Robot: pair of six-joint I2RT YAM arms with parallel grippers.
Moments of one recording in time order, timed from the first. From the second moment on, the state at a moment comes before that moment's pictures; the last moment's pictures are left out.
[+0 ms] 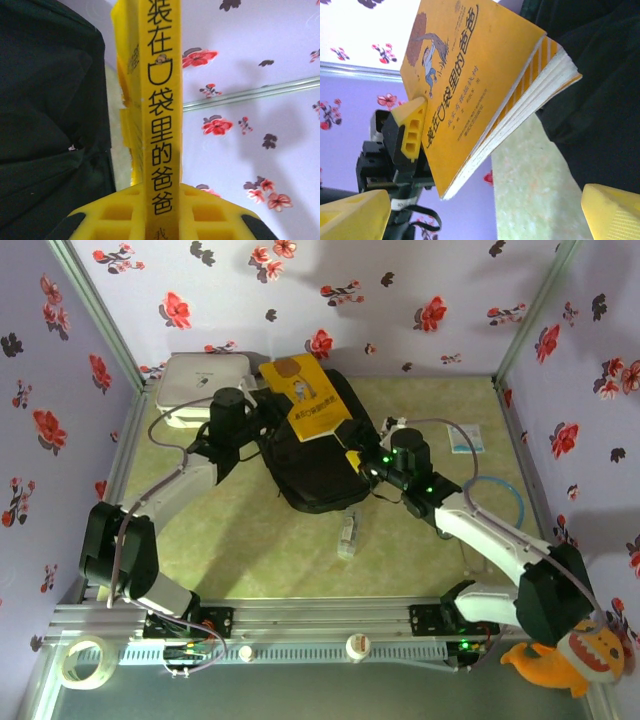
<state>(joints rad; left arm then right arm) -0.45 1.52 1.10 0.22 0.30 -1.19 0.60 1.25 0.82 0.20 -0.21 1.32</state>
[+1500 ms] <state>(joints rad) -0.45 1.48 1.03 0.28 0.32 -1.27 0.62 1.51 0.95 0.45 -0.06 1.40</state>
